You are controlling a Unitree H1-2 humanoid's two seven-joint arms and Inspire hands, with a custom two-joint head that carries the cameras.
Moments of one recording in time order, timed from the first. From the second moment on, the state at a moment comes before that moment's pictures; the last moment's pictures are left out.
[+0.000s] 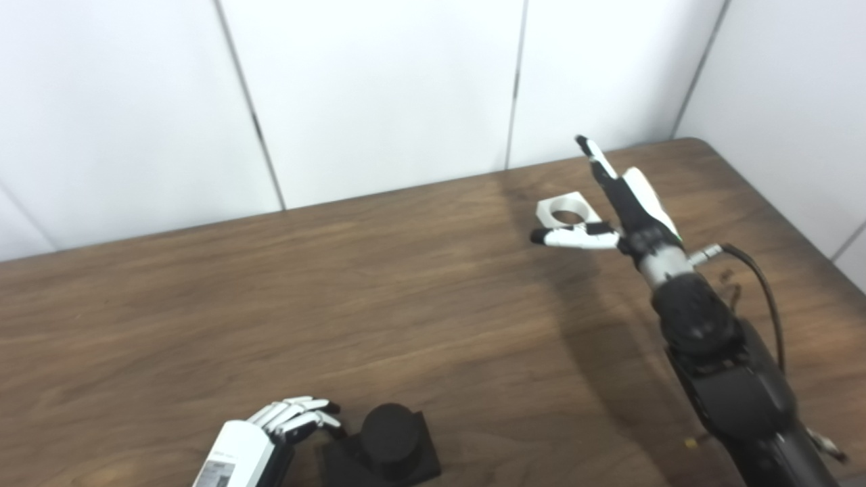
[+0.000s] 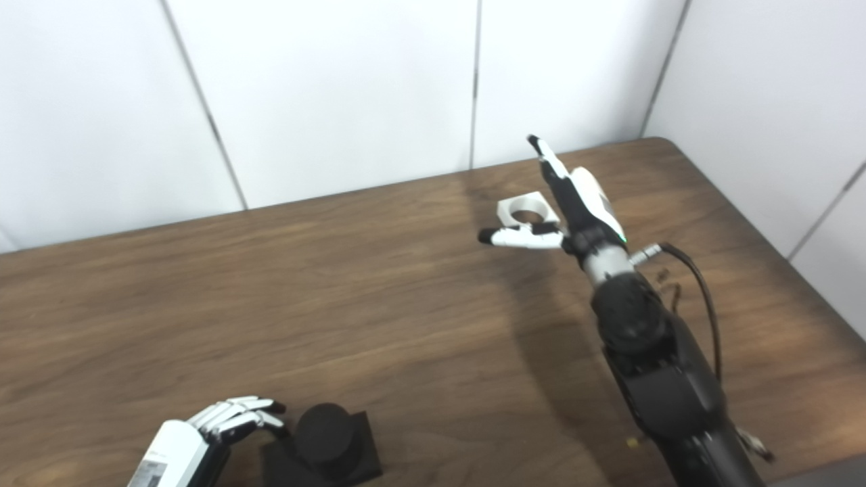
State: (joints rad) left arm 0.16 0.35 -0.33 -0.15 0.82 -0.34 0.09; right arm -0.20 -0.40 -0.04 -0.17 -0.38 0.35 0.01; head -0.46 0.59
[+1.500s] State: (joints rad) left arm 0.16 0.34 -0.31 -0.15 0.84 -0.36 0.10; right arm -0.61 -0.66 0.21 0.16 -0.90 0.47 0.75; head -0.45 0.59
